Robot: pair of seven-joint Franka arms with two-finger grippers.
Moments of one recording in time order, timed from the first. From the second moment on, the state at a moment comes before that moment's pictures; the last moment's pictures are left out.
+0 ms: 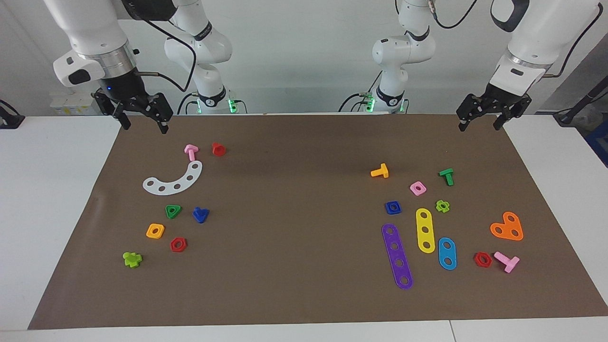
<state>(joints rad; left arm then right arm) 0.09 -0.03 -0.11 -1.60 0.00 1.59 0.04 0.02 0.01 0.01 -1.51 -0.02 1.54 0.18</state>
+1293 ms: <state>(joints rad) 0.11 -0.08 -0.12 -1.73 -0.07 1.58 0.10 0.02 0.00 0.01 -1.53 -0.02 1.50 0.17</state>
